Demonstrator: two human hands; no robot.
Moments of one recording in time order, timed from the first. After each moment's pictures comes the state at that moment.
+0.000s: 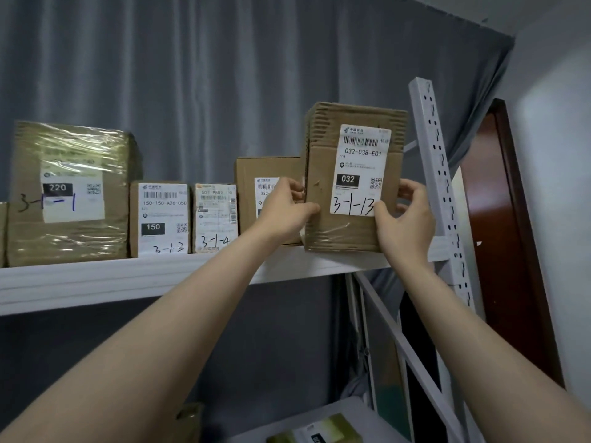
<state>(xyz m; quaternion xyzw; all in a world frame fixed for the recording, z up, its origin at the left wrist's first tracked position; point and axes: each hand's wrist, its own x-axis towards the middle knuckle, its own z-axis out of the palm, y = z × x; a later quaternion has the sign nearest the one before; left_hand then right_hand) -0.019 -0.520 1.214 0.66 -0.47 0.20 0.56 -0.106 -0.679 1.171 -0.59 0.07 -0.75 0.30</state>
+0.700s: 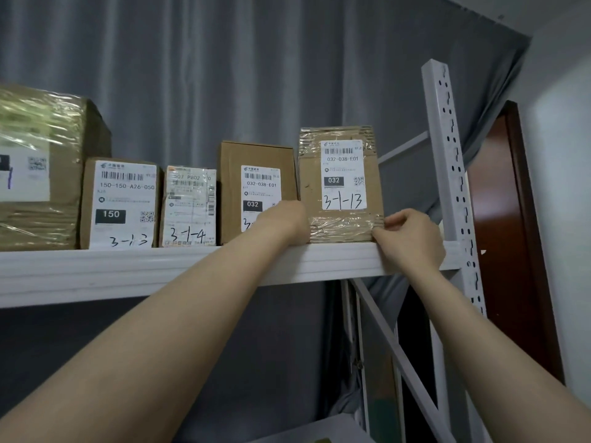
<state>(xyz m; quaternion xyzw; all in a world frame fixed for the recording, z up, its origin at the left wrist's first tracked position) 0.030 -0.587 1.221 0.86 -0.37 0.28 0.20 -0.068 -0.750 1.171 -0.70 0.26 -0.62 0.23</state>
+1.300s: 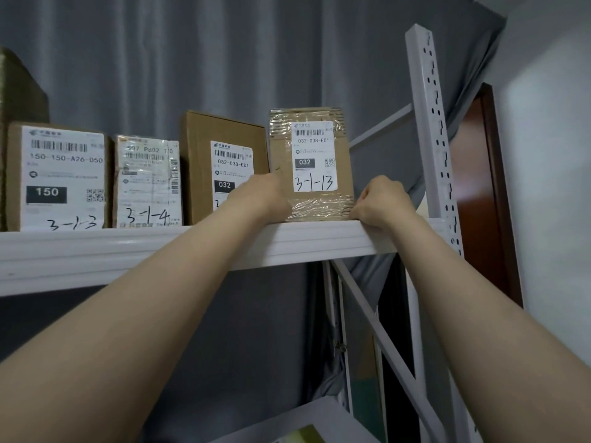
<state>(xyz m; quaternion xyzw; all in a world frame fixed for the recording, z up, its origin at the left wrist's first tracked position) 0.048 -0.594 1.223 0.84 -0.39 0.30 0.24 -0.047 -0.770 1.208 -0.81 0.30 -0.48 0.16</state>
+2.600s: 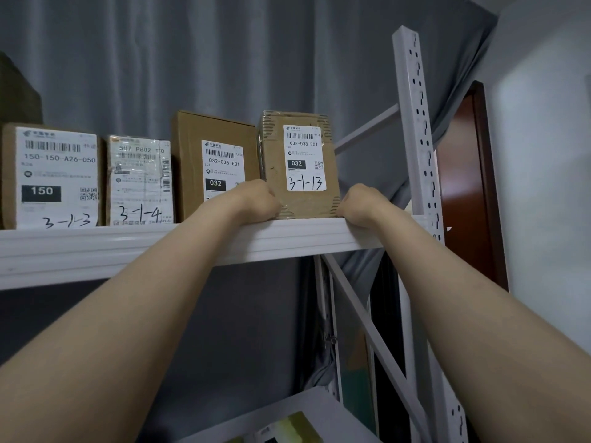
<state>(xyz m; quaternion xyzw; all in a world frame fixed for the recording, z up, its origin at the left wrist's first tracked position) 0.061 -0.594 1.223 0.84 -0.42 0.22 0.26 -0.053 -0.763 1.208 -0.86 0.29 -0.39 0.14</state>
